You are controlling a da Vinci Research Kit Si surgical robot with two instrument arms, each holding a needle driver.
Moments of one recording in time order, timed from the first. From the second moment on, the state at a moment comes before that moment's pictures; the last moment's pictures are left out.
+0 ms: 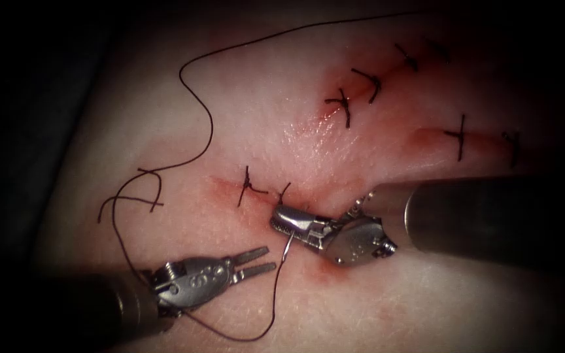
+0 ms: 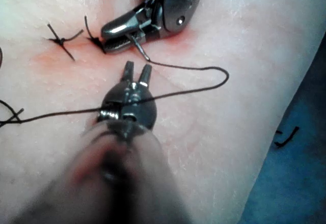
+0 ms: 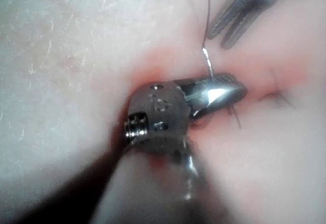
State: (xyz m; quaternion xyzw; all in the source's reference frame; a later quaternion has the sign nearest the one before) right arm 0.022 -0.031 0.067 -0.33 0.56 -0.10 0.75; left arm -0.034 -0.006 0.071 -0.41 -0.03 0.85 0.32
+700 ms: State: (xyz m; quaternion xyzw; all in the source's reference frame) right arm 0.021 -0.032 0.069 -0.30 0.56 -0.06 0.77; left arm -0.034 -0.006 0.071 -0.41 -0.03 0.85 0.33
